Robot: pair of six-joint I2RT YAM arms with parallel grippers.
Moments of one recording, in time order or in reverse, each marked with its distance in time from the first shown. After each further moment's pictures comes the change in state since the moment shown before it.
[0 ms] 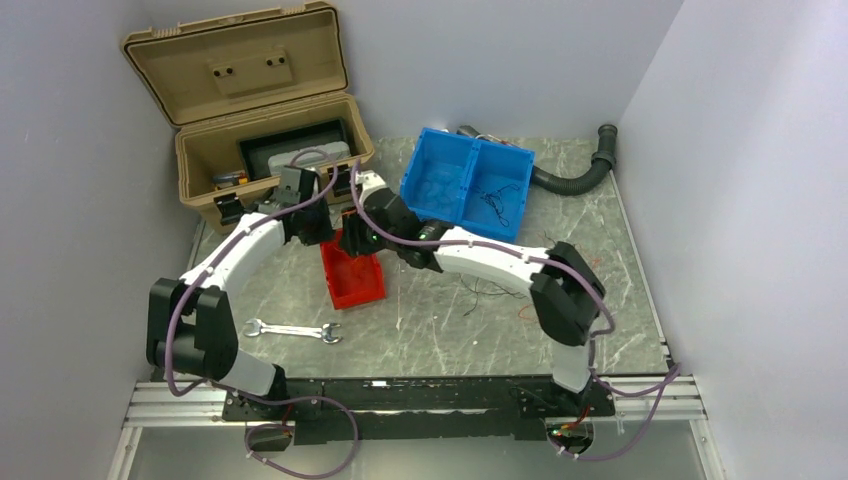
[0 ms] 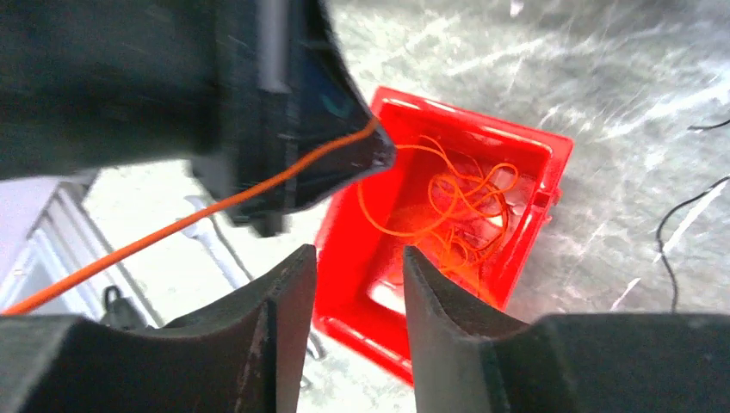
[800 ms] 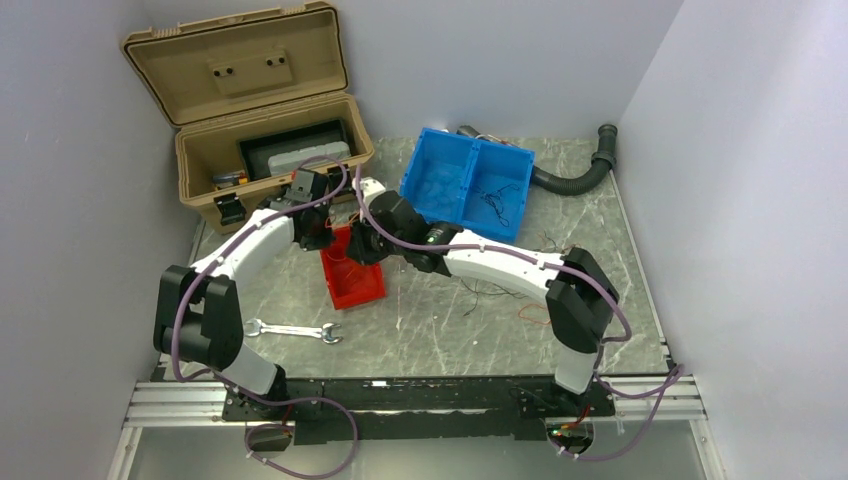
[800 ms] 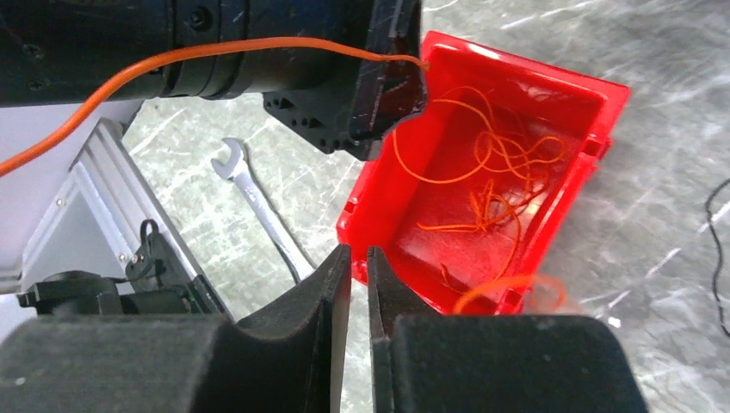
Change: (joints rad) left arm -0.061 0.063 0.029 -0.079 -0.193 0.000; right arm 0.011 -0.123 -0.052 -0.069 -0.089 -0.018
